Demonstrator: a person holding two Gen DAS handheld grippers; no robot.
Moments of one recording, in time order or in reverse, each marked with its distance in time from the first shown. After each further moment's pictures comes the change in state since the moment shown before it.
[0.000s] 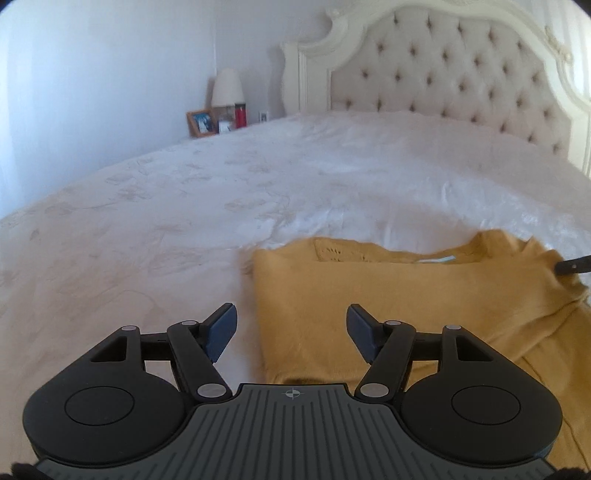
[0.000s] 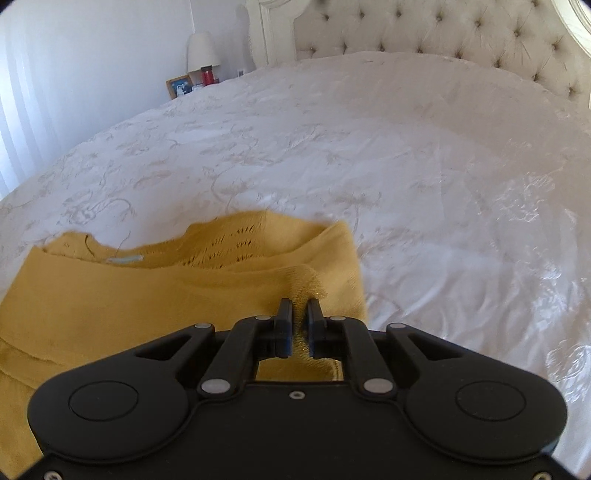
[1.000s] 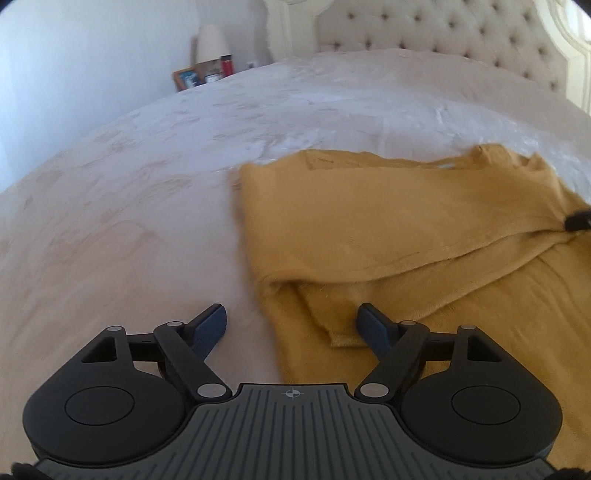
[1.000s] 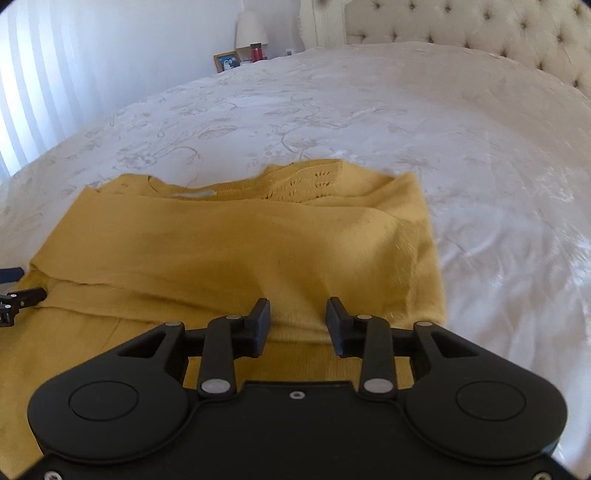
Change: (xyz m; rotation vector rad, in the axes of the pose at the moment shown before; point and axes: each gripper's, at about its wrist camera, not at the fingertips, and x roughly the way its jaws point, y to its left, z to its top) left arm 0.002 -0.003 -0.043 0.064 0.158 0.010; right arm -0.026 0.032 -0.039 -0.086 0.049 0.105
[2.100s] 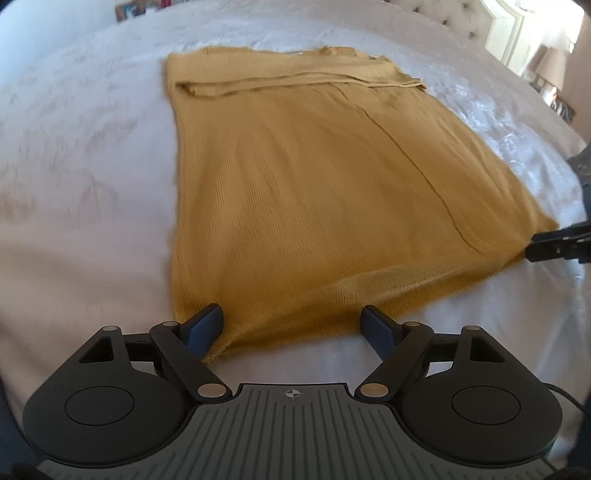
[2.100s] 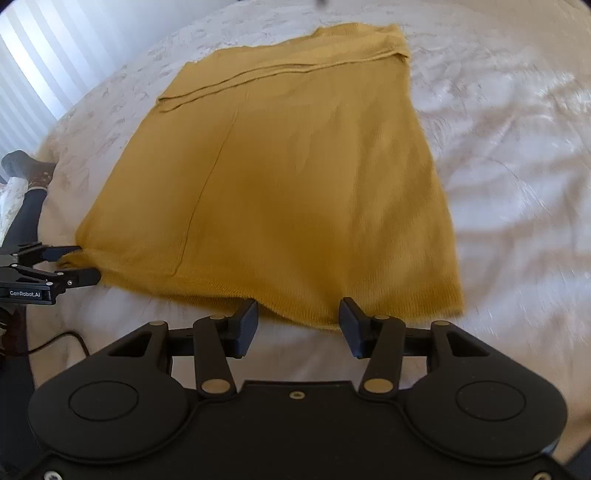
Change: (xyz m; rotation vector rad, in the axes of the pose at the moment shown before) left arm -0.174 -0.046 -0.140 0.017 0.248 -0.274; right arm -0.195 0.036 -0.168 0.073 0.300 0.120
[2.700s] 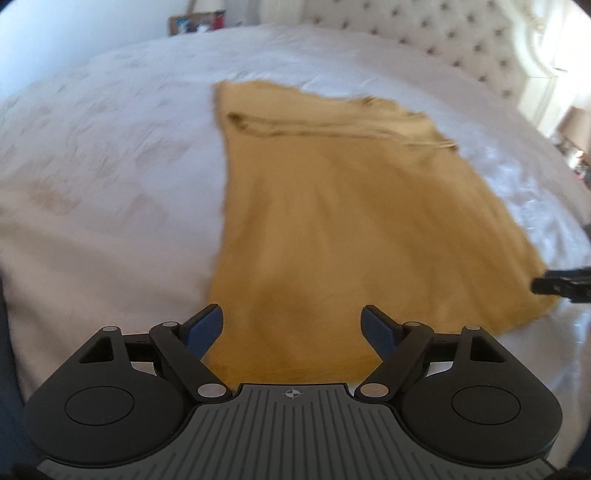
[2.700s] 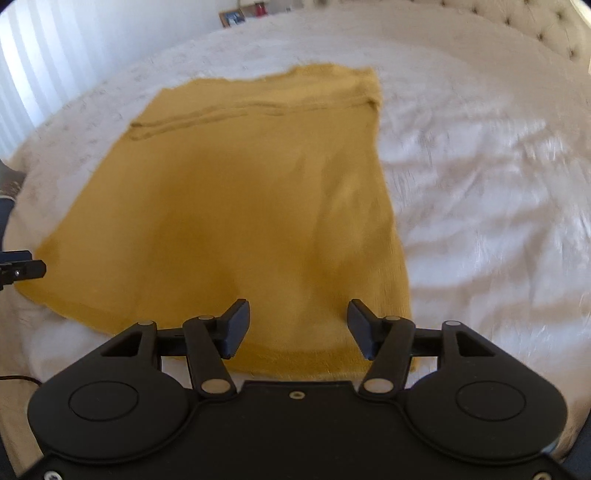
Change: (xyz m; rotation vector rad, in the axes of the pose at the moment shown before) left arm -0.009 0.018 0.002 -0.155 -0.122 0.070; right arm 0.004 -0.004 0.007 -0.041 -0.113 -0.144
